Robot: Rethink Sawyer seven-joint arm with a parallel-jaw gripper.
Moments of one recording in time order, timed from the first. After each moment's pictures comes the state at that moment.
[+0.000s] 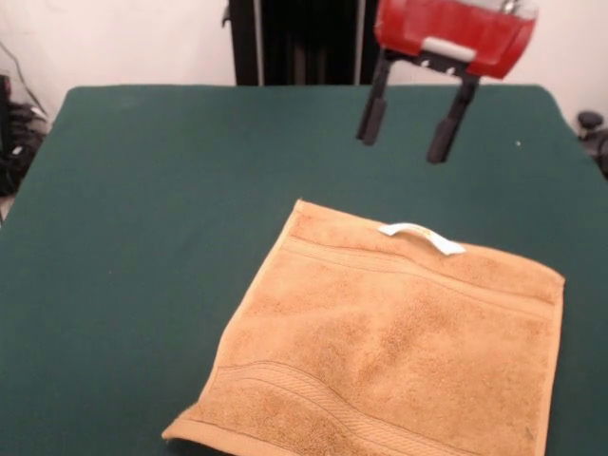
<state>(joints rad) -0.05 -0.69 0.08 1.31 -0.53 0.67 2.20</state>
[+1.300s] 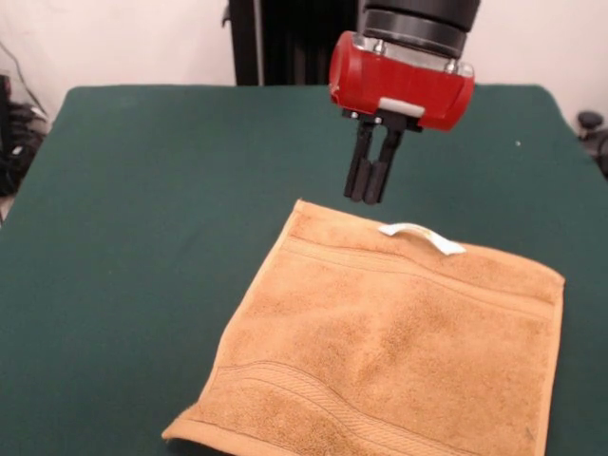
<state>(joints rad) -0.15 -0.68 0.21 1.39 -0.78 0.53 2.20</state>
